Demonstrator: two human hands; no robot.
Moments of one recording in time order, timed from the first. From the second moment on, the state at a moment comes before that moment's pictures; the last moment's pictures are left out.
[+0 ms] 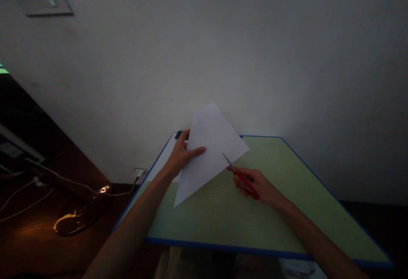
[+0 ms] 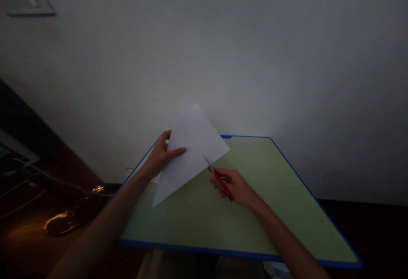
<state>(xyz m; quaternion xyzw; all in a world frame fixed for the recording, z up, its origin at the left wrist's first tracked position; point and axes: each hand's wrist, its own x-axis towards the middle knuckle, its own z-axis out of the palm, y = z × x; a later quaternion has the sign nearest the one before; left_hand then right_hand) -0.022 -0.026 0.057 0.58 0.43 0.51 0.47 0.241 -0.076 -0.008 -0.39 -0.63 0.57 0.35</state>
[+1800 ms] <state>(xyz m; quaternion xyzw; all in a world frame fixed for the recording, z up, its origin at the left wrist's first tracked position) -0.021 -0.025 0.057 0.59 0.43 0.50 0.46 0.244 -0.077 -0.014 -0.38 -0.63 0.58 0.35</state>
